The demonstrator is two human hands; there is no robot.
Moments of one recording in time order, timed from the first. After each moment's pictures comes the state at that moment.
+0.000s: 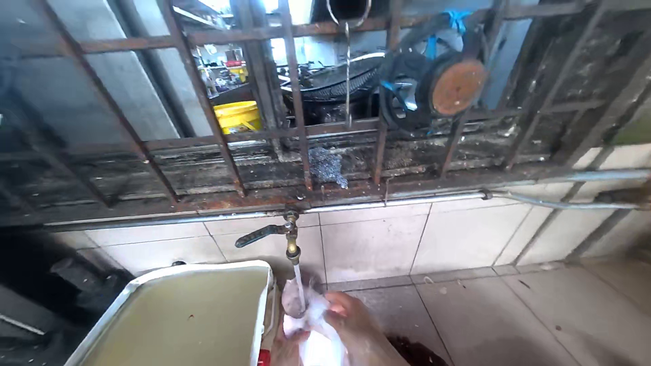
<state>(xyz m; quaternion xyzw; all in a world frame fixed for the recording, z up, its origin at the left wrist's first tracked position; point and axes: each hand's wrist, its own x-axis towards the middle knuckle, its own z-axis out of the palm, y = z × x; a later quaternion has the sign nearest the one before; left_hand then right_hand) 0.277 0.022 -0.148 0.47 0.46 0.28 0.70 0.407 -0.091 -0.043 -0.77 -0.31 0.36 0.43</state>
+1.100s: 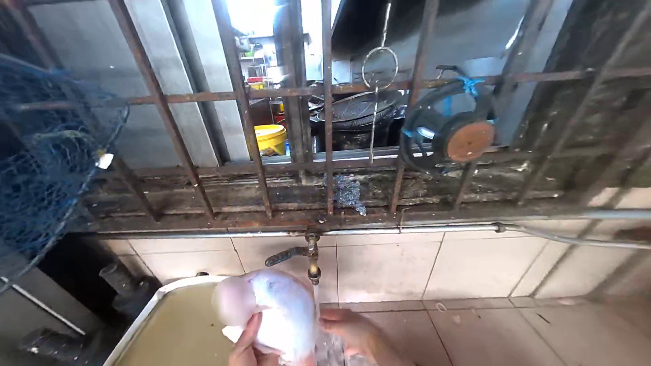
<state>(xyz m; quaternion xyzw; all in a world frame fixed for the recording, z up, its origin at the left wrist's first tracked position) 0.236 0.044 0.007 0.20 0.23 0.52 0.80 0.423 -0.049 -0.039 -0.68 -0.32 0.51 0.42</state>
